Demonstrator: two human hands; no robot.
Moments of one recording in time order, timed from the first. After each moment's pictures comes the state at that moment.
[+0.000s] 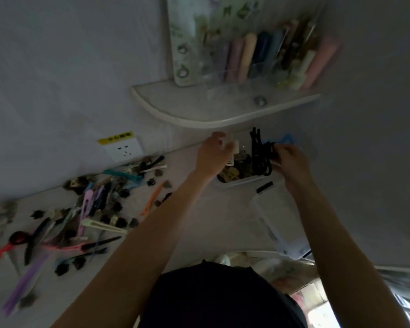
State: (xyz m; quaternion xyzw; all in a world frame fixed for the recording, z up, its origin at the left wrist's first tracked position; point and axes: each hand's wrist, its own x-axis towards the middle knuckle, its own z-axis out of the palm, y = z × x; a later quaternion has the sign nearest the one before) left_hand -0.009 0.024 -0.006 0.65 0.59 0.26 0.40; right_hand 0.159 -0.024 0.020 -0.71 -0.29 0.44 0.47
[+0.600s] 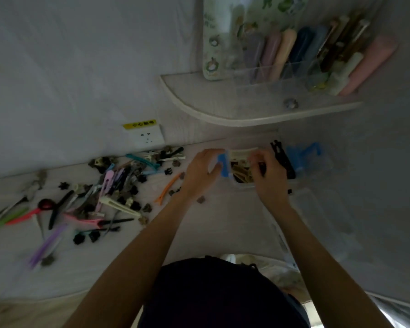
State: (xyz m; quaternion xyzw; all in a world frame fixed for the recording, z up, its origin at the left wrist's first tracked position) left_hand -0.072 -0.016 -0.051 0.69 0.58 0.31 0.31; right_hand 0.097 -0.039 -0.006 -0.66 -0.61 0.25 0.35
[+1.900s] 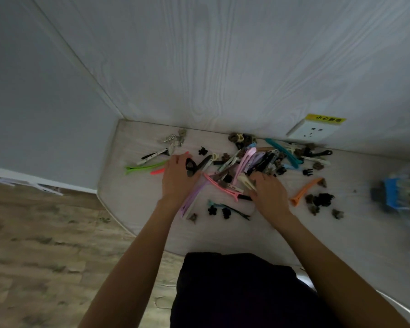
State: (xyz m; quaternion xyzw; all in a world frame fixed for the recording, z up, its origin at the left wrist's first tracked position) left_hand -0.446 -0.136 -0.108 0.47 0.82 0.21 0.24; right_hand -0.224 -0.074 -0.094 -0.52 -0.84 0.14 -0.07
